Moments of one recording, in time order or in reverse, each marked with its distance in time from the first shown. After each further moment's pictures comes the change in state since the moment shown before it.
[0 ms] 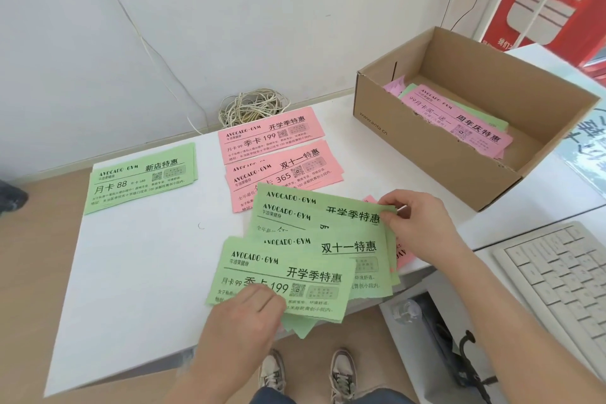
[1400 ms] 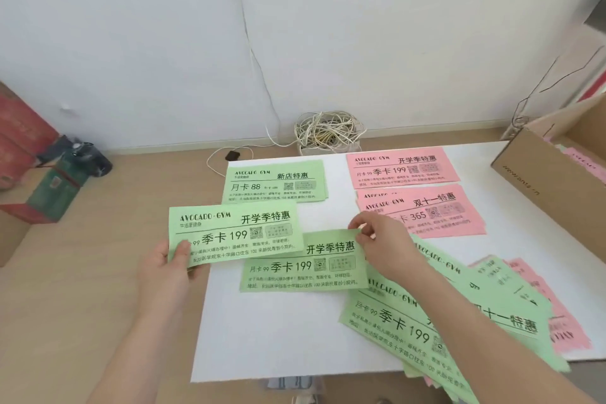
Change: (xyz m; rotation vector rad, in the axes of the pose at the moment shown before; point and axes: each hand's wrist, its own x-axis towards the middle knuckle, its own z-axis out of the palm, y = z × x) left_hand -0.100 -0.229 -0.086 -0.982 0.674 -1.385; right_hand 0.033 -0.167 0.190 -0.122 -0.279 -0.132
